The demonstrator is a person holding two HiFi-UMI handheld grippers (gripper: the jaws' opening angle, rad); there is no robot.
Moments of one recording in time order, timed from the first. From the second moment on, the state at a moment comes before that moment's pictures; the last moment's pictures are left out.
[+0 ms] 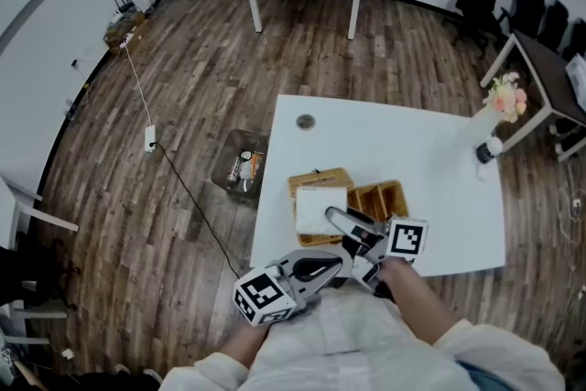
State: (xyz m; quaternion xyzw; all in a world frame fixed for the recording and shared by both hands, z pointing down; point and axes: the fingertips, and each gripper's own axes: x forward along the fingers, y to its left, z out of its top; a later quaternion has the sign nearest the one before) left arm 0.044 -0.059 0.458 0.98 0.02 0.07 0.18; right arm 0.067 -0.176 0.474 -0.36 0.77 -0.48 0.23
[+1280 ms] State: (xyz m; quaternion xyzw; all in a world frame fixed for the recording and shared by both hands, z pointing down) left arm 0.052 -0.054 0.460 0.98 0.02 0.08 0.17; right arm 0.092 -0.167 0.482 -0.35 0.71 -0.52 0.34
